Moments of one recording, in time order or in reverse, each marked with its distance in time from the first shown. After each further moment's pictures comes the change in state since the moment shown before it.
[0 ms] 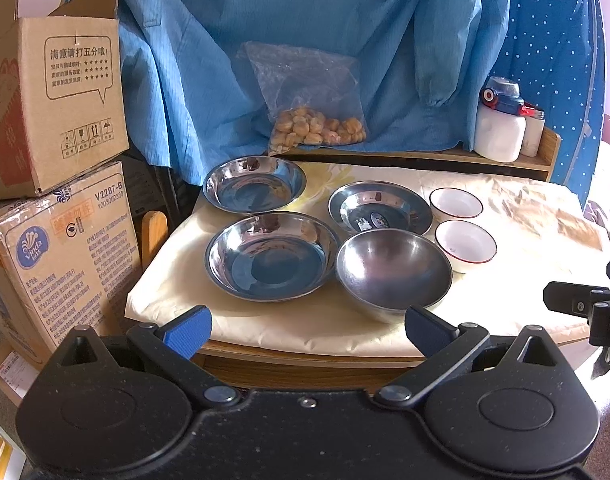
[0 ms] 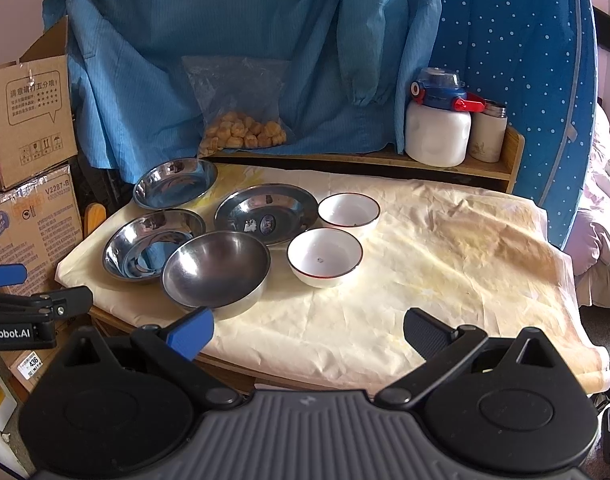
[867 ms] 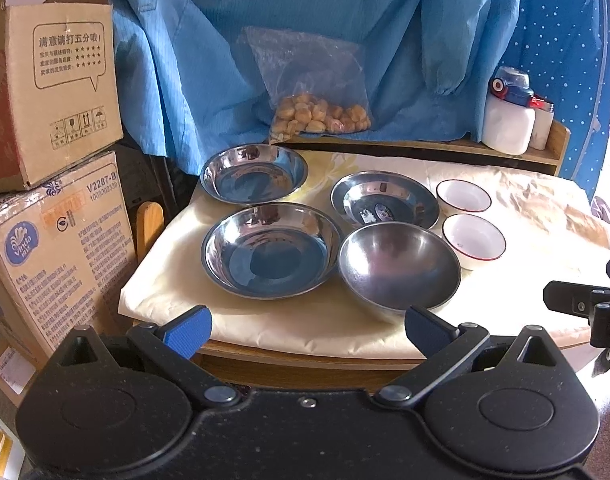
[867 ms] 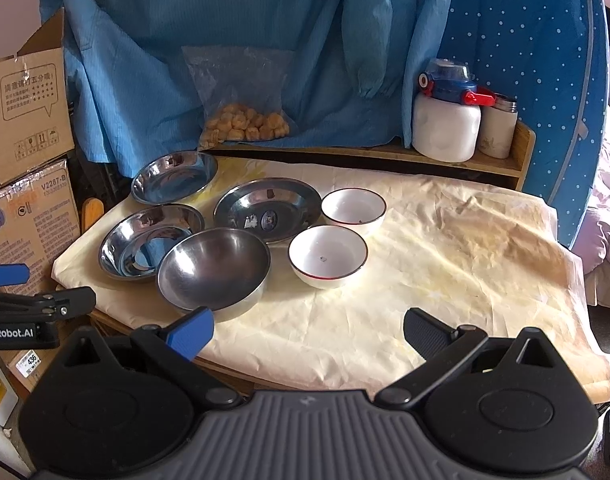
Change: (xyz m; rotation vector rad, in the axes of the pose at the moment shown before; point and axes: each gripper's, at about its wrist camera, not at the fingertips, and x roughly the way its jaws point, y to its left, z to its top) left arm 0.021 0.002 0.006 -0.016 0.048 0.003; right arm 0.019 0.000 0.006 -0.009 0.029 0.015
